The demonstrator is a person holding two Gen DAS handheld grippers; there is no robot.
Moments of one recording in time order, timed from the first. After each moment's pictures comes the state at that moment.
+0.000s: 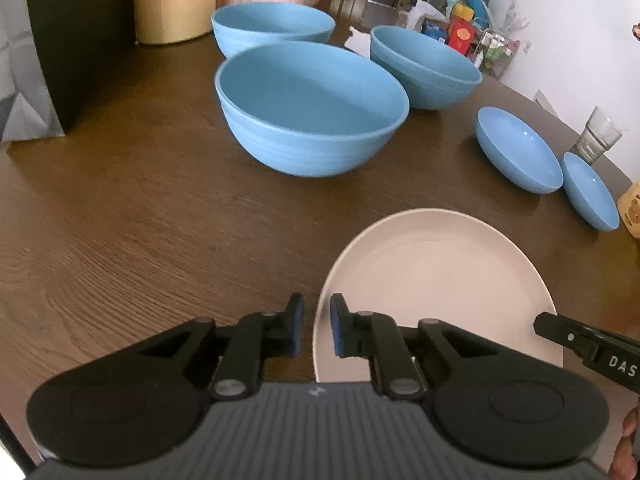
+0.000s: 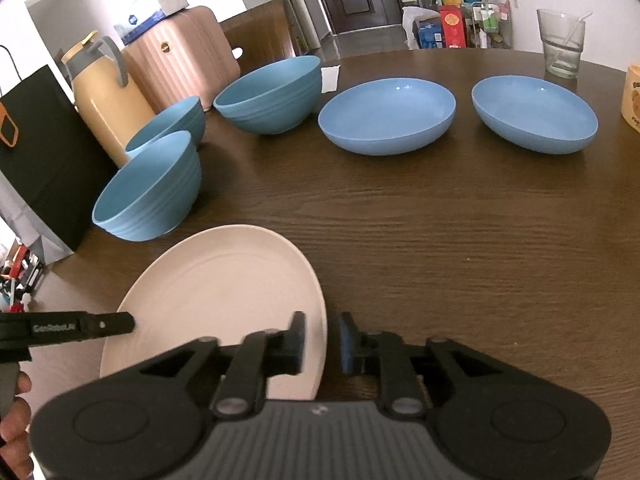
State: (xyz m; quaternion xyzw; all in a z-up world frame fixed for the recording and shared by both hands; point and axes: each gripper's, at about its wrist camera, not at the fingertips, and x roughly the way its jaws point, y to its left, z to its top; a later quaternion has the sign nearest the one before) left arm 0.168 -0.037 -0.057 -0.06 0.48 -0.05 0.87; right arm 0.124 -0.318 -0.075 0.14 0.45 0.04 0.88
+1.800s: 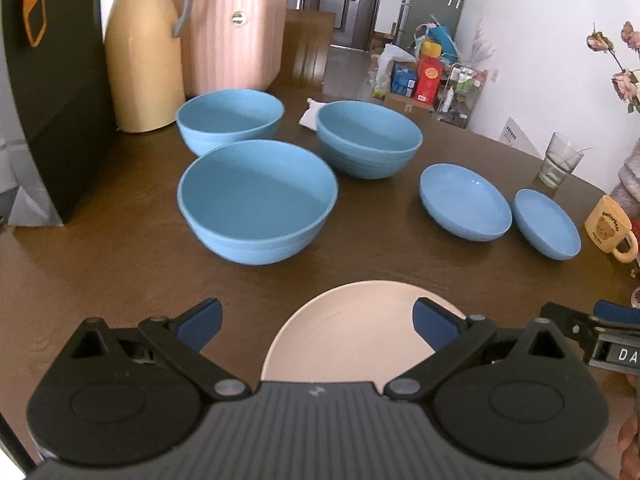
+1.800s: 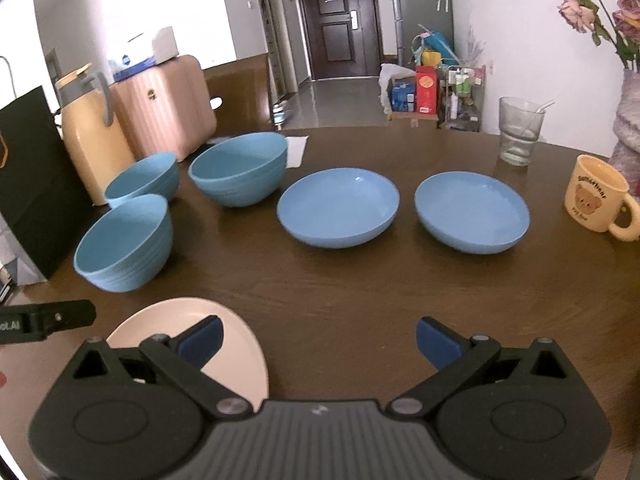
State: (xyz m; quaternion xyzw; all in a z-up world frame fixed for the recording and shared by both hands) left arm 0.152 -0.071 0.007 -0.02 0.41 -0.08 0.91; right arm 0.121 -0.345 -0.008 0.08 0.39 -0.02 0.92
